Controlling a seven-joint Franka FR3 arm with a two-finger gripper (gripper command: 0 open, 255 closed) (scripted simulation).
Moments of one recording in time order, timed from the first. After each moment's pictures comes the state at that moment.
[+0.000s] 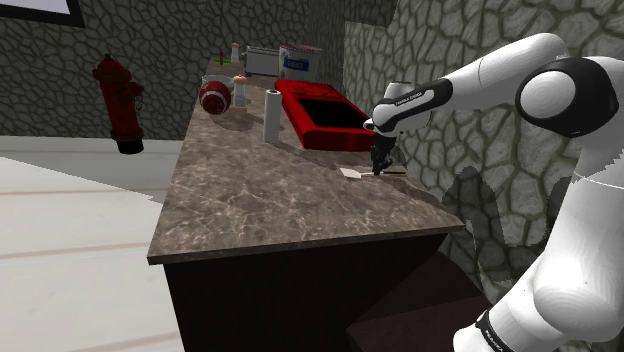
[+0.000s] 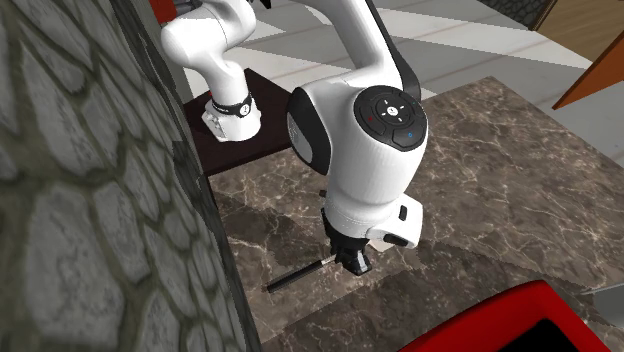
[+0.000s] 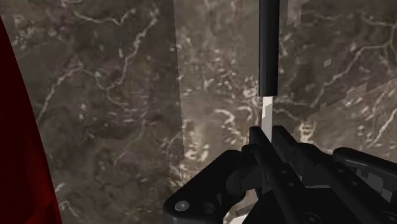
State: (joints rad) arm 0.03 0.28 -0.34 -1.96 0.03 2.22 -1.49
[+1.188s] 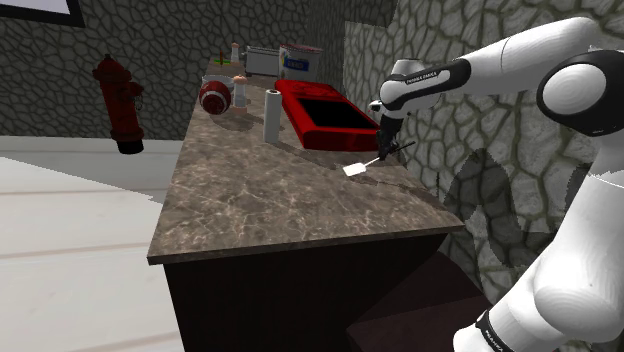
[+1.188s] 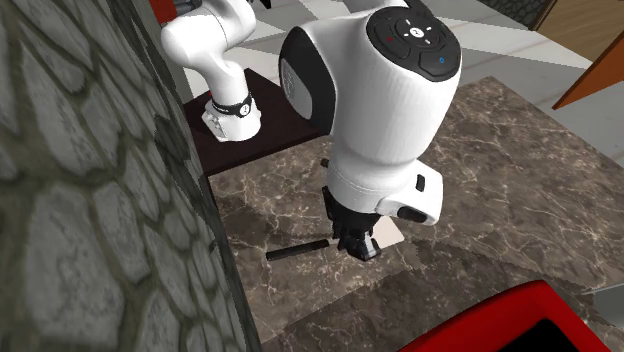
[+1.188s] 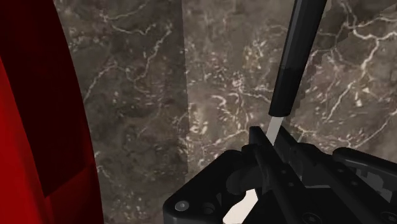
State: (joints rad) arm 0.04 0.20 -0.35 -1.89 0.00 2.07 -1.47
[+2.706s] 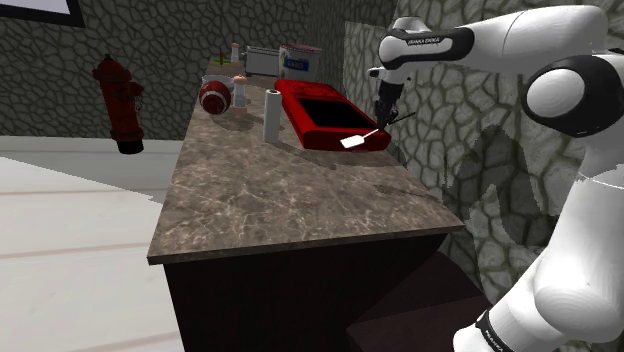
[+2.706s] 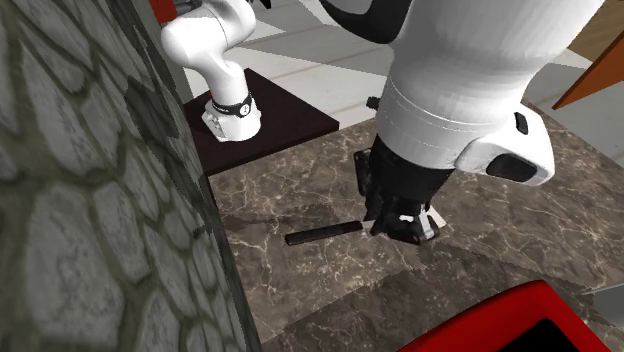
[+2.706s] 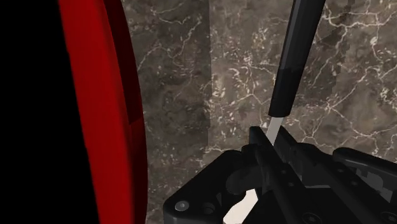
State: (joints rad) arm 0.04 0.26 -0.34 -1.54 0.02 1.78 -1.46
